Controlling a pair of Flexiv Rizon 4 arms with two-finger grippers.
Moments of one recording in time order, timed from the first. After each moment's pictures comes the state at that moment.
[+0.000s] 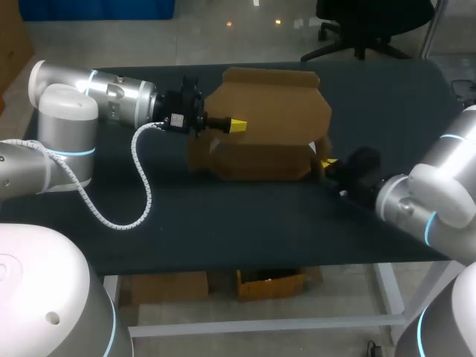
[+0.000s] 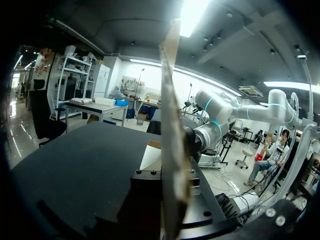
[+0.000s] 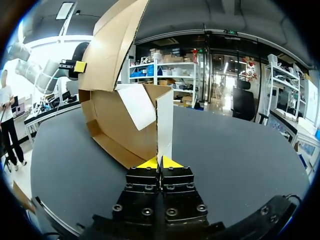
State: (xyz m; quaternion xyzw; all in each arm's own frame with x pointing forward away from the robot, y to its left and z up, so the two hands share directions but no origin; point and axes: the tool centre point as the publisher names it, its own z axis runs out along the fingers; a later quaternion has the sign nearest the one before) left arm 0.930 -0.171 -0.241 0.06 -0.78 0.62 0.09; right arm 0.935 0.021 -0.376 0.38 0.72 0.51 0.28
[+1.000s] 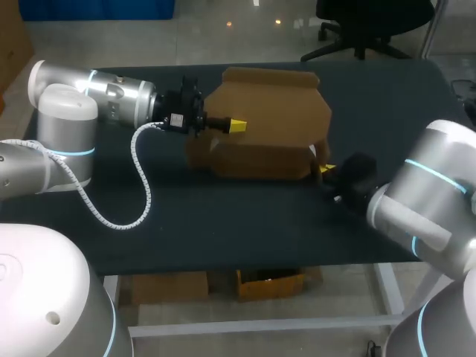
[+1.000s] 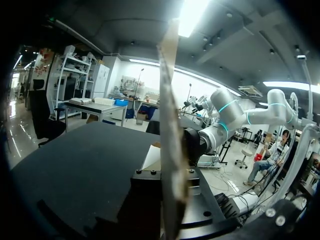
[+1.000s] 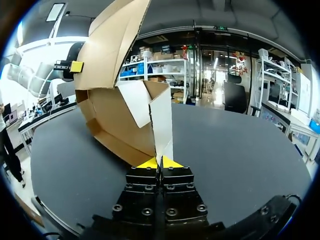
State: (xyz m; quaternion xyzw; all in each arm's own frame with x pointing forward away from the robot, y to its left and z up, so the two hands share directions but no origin) left arm 0.929 -0.170 -0.241 0.06 -0.78 0.62 0.09; right arm 0.918 0.024 -0.380 0.43 0.70 0.49 0.29
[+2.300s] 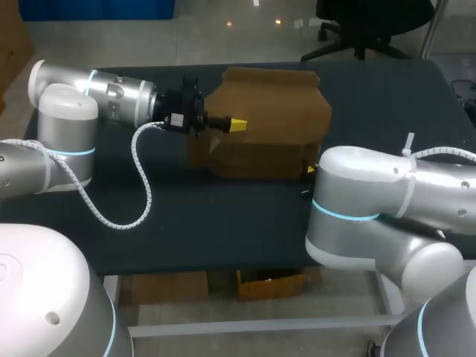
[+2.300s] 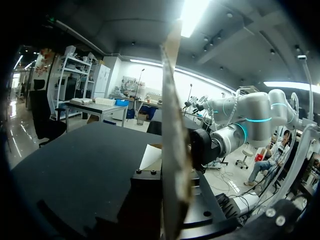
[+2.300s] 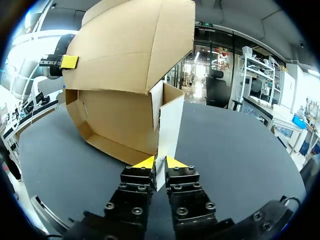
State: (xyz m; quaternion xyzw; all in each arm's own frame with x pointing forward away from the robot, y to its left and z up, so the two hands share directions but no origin) left arm 0.930 -0.171 -0.241 0.06 -0.78 0.62 0.09; right arm 0.909 0.047 -0.369 0.49 0.68 0.43 0.34
